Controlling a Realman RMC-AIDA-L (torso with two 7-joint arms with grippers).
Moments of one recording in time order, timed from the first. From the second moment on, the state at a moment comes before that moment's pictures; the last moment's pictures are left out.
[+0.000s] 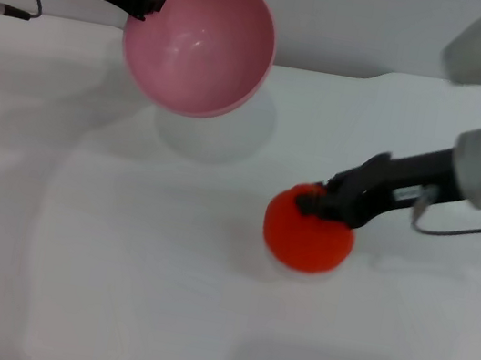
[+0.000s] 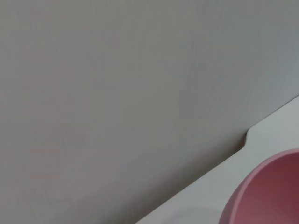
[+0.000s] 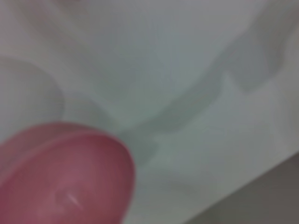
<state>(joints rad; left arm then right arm) -0.77 -2.01 1.04 1.02 2.39 1.09 -2.26 0.59 2.06 -1.32 -1.21 -2.16 -1.44 2.30</state>
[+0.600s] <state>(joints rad) -0.76 -2.05 1.09 1.02 2.38 1.15 -2.25 0.54 2.07 -1.17 -1.87 -2.10 -1.61 2.39</state>
